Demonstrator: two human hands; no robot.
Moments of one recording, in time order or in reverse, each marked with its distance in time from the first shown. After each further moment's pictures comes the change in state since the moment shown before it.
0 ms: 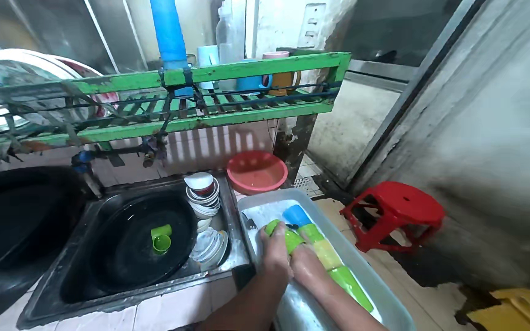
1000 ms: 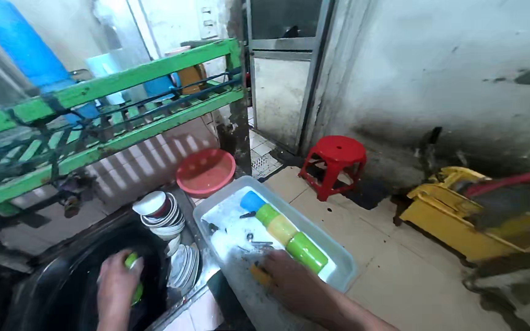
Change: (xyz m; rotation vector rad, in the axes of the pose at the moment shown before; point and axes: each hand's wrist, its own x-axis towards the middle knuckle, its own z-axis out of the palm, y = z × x) left_hand 0.049 0.124 -0.223 1.411 0.419 0.726; right_hand -0.067 0.023 -0.011 0.154 -0.280 0.017
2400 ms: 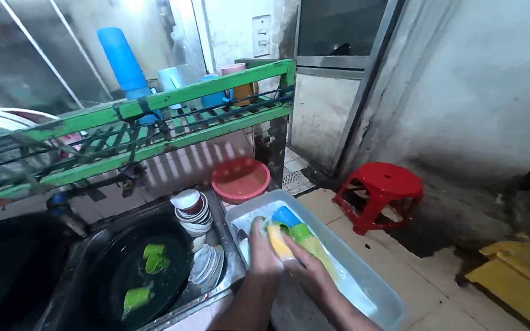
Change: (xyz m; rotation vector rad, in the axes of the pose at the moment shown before) left_hand -0.063 0.235 0.089 -1.771 -0.443 -0.693; right_hand 0.024 -0.017 -0.007 0.678 0.538 -0.214
